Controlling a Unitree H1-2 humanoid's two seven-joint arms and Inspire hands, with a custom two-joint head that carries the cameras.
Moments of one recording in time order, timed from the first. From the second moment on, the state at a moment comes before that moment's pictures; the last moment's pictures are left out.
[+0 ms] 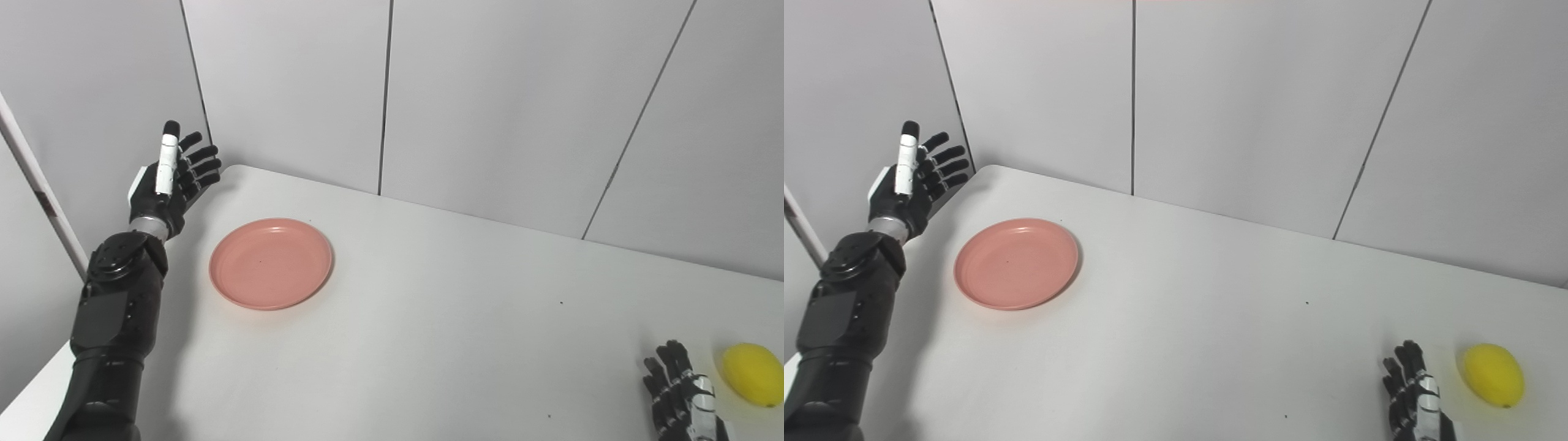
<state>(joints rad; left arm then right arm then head) -0.53 0.46 0.41 0.45 -0.34 0.20 -0.06 0.04 -0.07 -0.10 -0.07 0.25 -0.01 0.12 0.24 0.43</state>
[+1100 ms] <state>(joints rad) -0.48 0.45 0.37 0.62 -0.33 0.08 -0.11 0.04 -0.07 -0.10 -0.07 0.25 -0.01 0.12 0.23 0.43</state>
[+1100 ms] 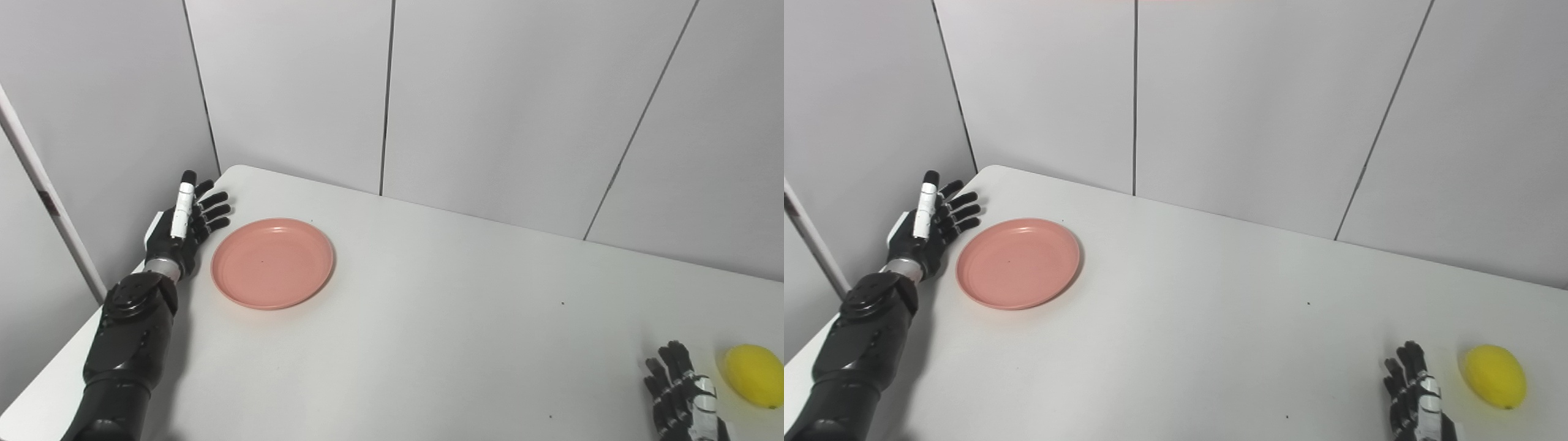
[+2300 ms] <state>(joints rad) -0.39 0.39 0.32 0.40 -0.36 0.20 -0.16 0.05 -0.06 -0.08 -0.08 0.24 0.00 0.10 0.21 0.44</state>
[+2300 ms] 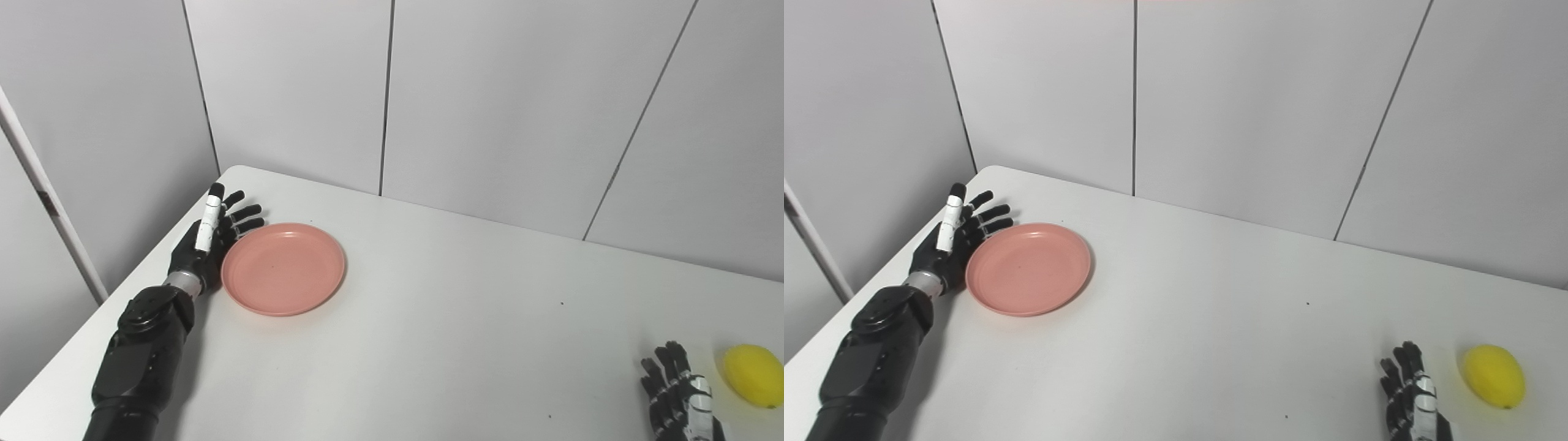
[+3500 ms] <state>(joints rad) -0.36 0.25 0.28 0.22 -0.31 0.30 -0.01 0.05 -0.05 -0.08 -0.08 0.22 -0.01 0.10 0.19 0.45</state>
